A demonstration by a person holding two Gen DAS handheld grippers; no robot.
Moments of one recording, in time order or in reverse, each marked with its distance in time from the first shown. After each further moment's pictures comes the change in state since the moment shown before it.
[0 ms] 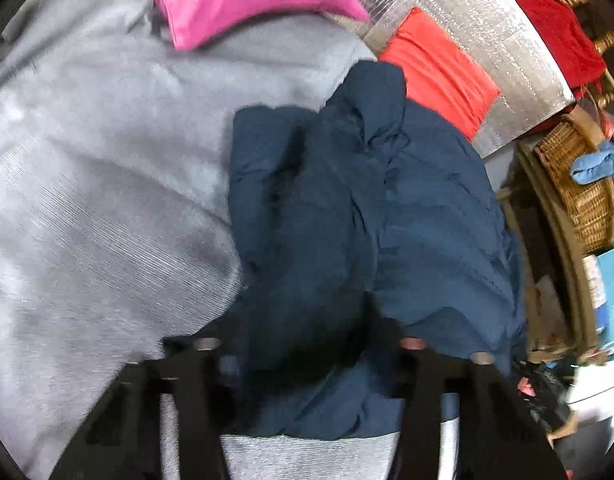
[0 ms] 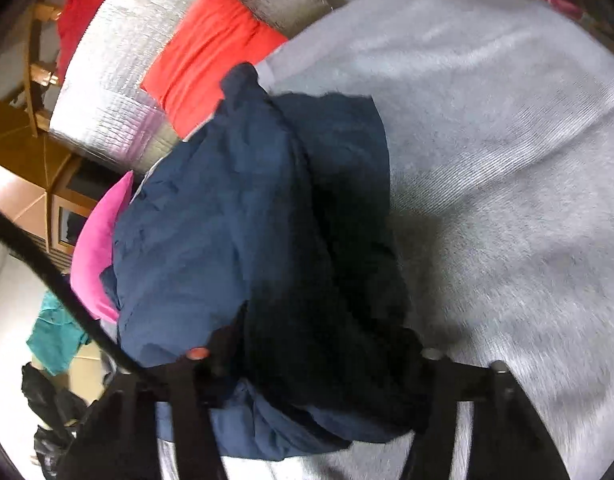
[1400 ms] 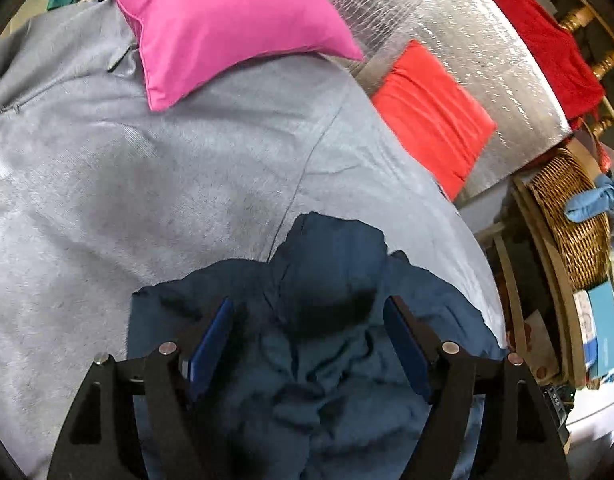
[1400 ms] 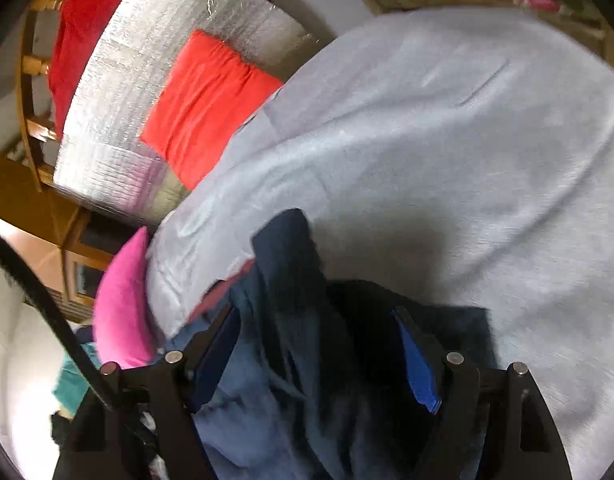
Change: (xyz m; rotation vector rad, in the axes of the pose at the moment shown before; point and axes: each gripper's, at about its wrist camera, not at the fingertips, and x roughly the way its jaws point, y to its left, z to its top) left arm 0.006 0.000 0.078 -0.053 -0.075 -0.028; right arm -0.009 -0.001 0.053 0.152 -0.068 0.093
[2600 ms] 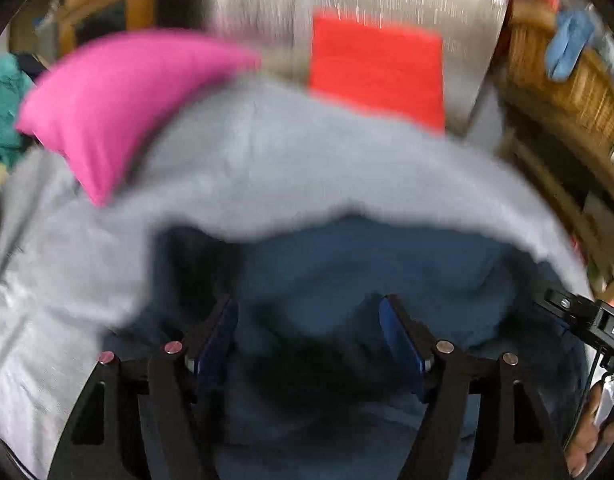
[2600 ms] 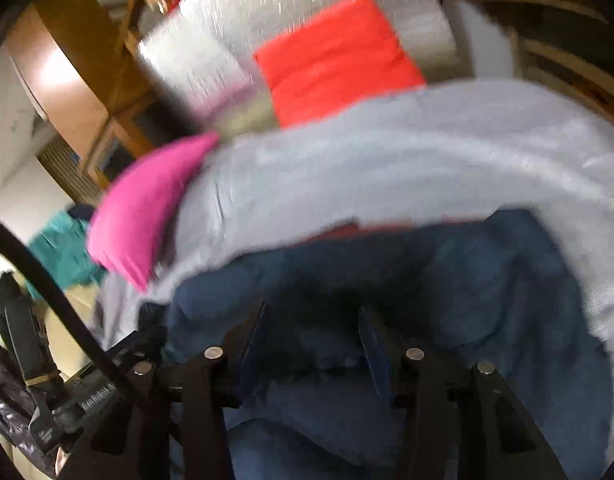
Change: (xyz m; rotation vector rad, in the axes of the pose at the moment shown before) left arm 0.025 -0.096 -0.061 0.453 -0.002 0.236; right arm 0.064 0.129 -0.095 -0.498 0.035 -0.048
